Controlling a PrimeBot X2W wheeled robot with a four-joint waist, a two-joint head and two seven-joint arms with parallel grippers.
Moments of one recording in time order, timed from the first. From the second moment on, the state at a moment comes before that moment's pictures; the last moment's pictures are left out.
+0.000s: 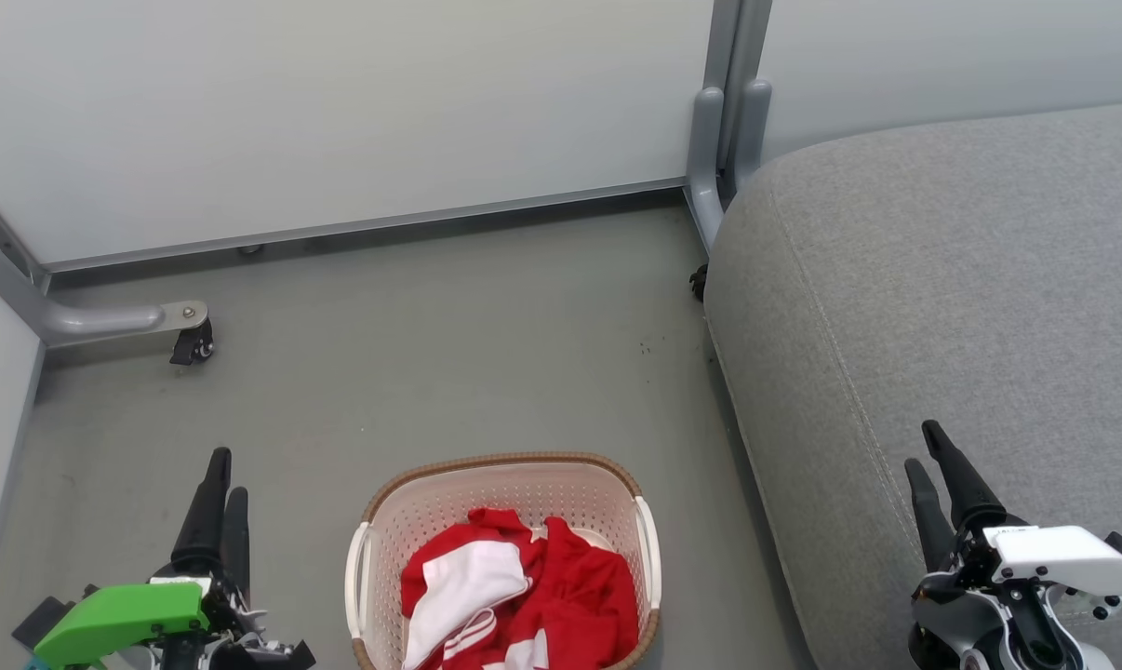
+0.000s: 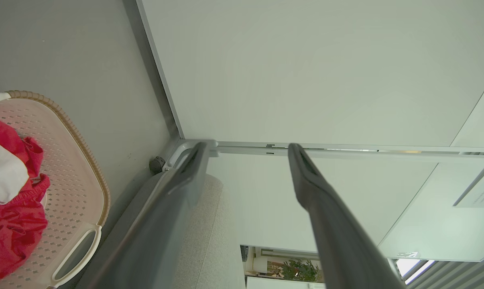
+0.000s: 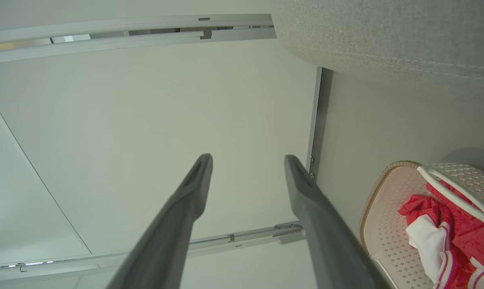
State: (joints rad) left arm -0.07 0.04 0.10 0.29 -1.61 -0.13 0.11; right arm -0.07 -0.04 -0.11 0.29 1.61 0.13 0.11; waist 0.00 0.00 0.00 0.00
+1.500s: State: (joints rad) left arm -0.07 0.04 -0.04 0.13 -0.84 -0.05 -0.07; right arm -0.06 -0.05 0.04 0.17 0.85 0.13 -0.07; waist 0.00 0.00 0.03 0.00
